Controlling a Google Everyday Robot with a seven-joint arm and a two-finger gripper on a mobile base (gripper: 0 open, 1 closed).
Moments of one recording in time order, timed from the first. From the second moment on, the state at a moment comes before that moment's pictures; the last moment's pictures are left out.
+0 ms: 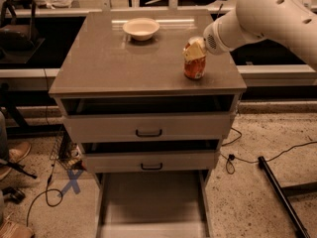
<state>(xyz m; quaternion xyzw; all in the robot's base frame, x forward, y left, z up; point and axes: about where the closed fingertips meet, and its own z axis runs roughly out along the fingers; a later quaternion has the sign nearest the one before) 0.705 -0.124 0.897 -0.30 0.86 0.07 0.40</state>
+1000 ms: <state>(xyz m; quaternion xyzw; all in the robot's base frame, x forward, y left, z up) 0.589 -0.177 0.948 -0.30 0.81 0.07 0.49</state>
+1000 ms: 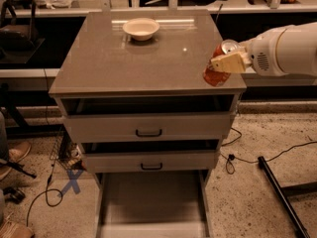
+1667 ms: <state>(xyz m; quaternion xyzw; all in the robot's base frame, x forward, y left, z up) 0.575 -0.170 0.916 -0.33 0.82 0.08 0.46</state>
